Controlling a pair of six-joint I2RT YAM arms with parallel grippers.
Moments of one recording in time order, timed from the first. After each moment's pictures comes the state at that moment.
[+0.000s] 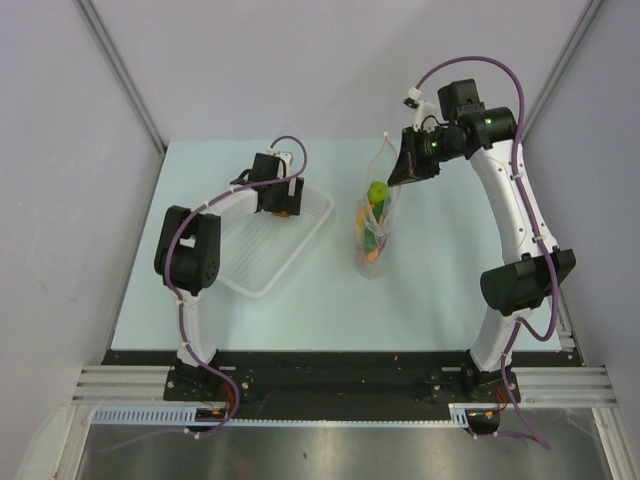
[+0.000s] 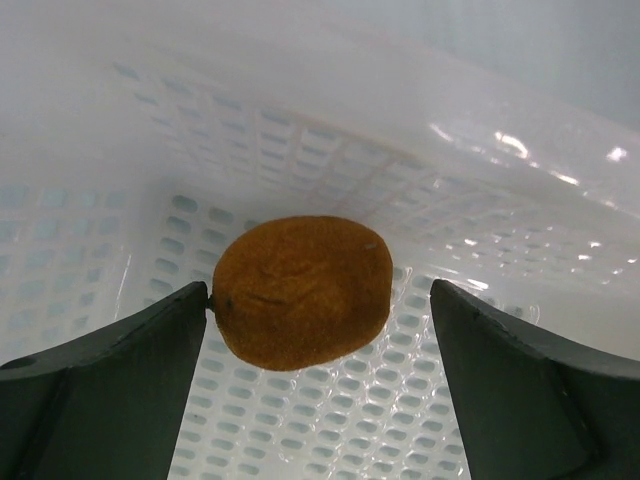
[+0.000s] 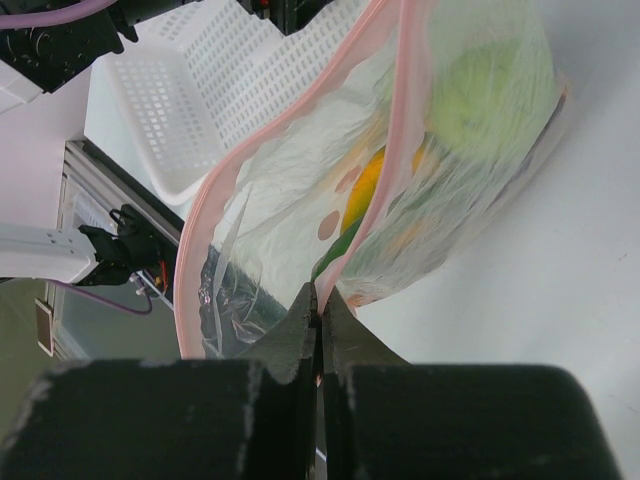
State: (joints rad) left arm -0.29 2.05 1.46 -0.26 0.02 -0.09; right arm 0.25 1.84 2.21 -1.30 -0.57 0.13
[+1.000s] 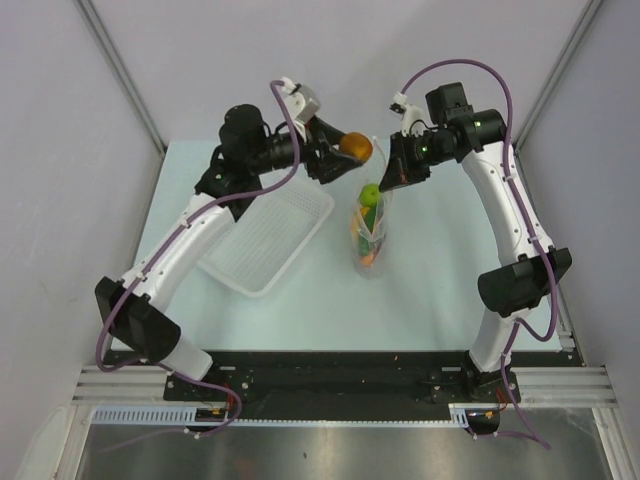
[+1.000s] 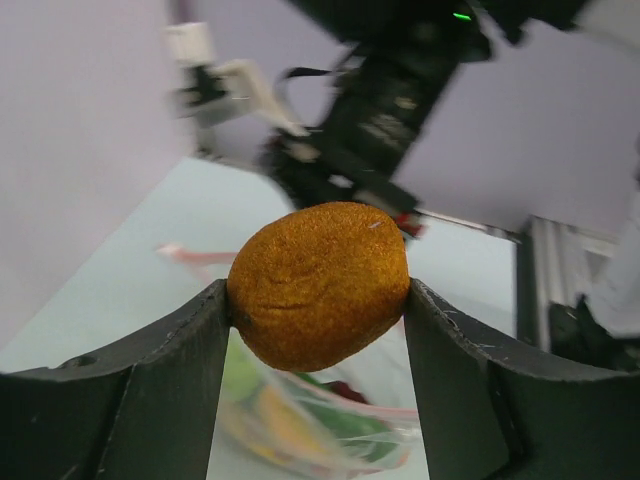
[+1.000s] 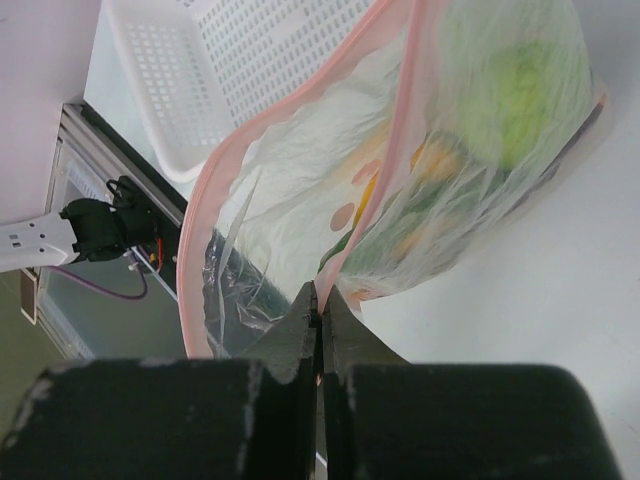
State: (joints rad) left arm -0.49 1.53 1.59 -0.02 0.69 -0.11; right arm 0.30 1.84 2.19 -1.30 -0.58 0.08
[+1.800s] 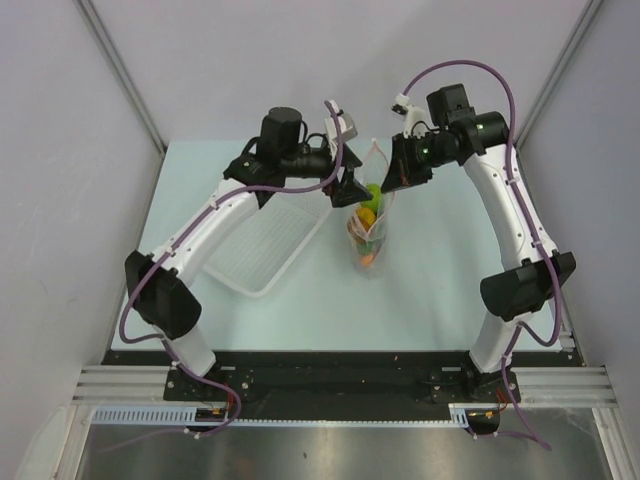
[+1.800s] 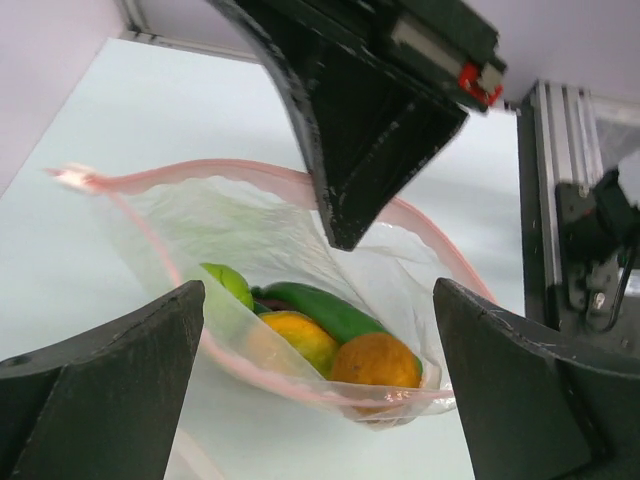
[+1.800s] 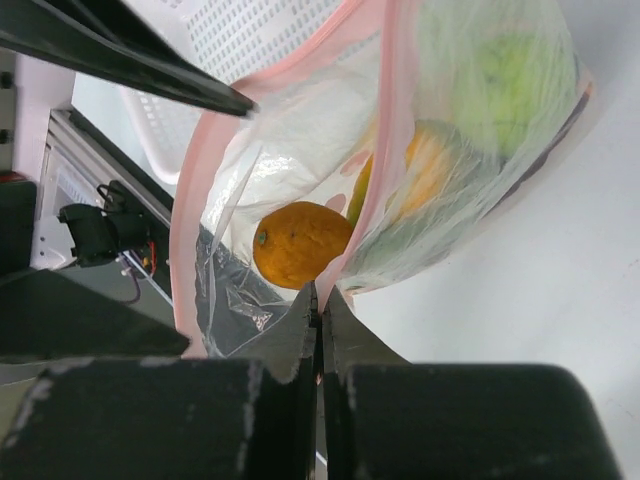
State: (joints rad) left arm -0.56 1.72 1.73 -0.37 0.82 0.23; right arm 0.31 1.81 2.16 -1.29 -0.55 0.09
